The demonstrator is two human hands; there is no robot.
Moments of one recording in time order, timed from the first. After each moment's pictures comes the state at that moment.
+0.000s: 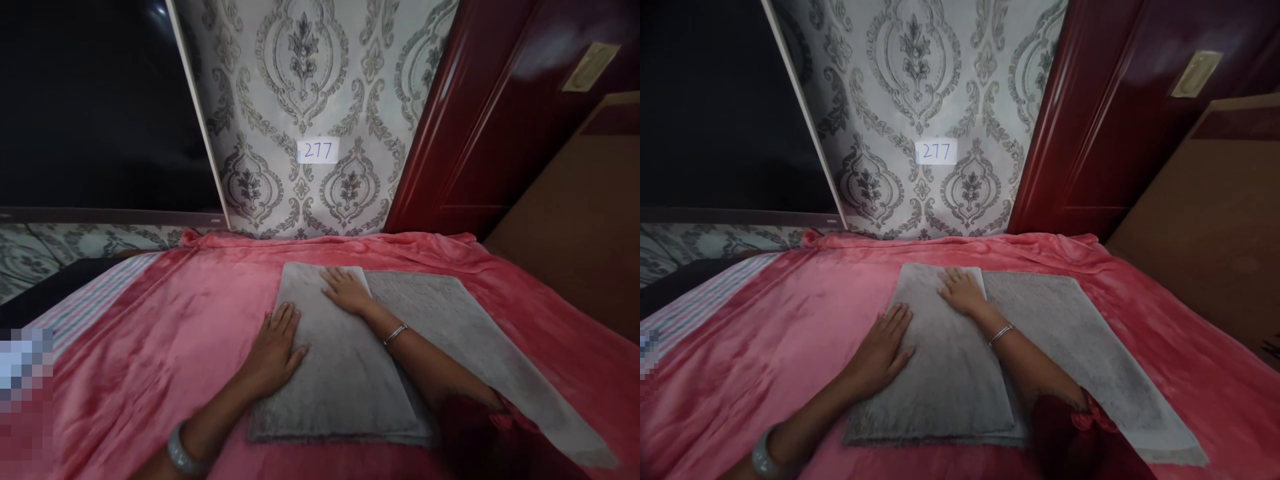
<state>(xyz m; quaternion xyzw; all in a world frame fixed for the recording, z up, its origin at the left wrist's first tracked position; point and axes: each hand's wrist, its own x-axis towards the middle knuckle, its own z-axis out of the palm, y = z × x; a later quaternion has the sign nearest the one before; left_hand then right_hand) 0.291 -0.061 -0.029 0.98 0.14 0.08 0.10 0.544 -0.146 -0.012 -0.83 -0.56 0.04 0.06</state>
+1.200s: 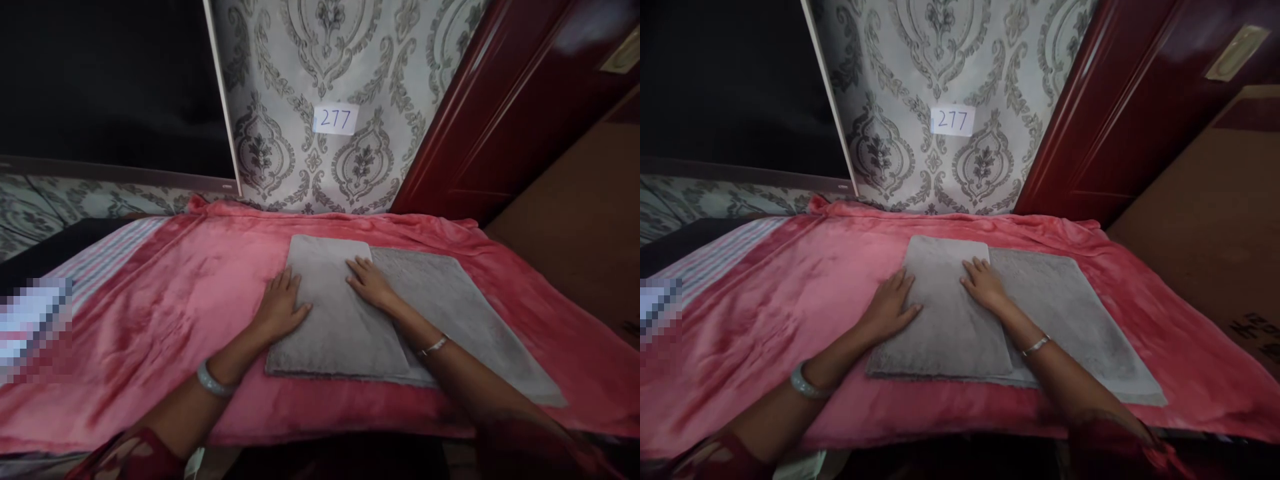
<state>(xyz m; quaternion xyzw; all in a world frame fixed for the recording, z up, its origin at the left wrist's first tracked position) 0.295 -0.057 -0.029 0.97 0.19 0.12 0.12 0.526 -0.209 -0.020 -0.87 -0.48 0.05 0.10</state>
